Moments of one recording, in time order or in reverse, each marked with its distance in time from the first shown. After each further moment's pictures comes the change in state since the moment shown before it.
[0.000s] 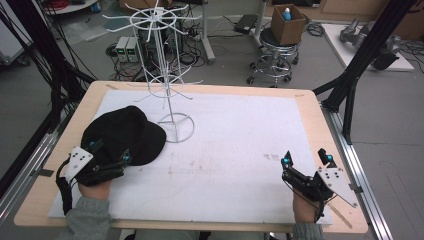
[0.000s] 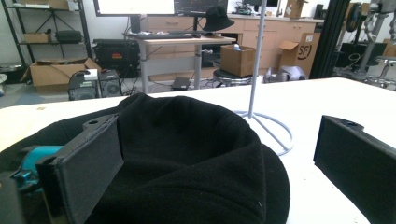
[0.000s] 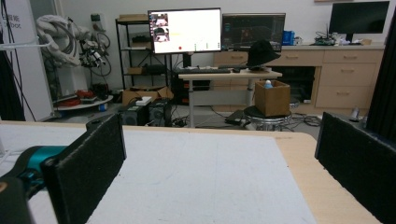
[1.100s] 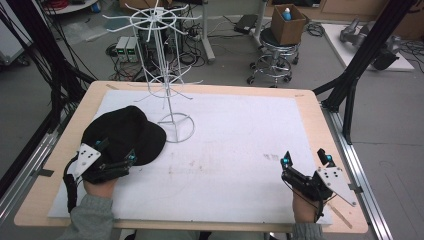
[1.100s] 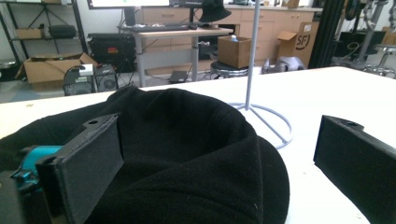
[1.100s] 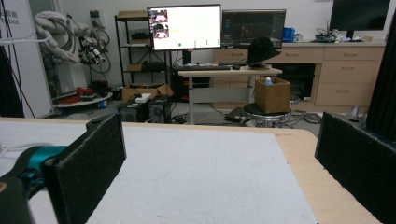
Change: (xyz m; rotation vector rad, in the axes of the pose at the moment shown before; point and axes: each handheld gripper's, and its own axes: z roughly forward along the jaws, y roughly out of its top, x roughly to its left) left arm -0.006 -0.004 0.013 0.035 -0.011 0.018; right arm 0.000 -0.002 0.002 0.014 0.000 -0.004
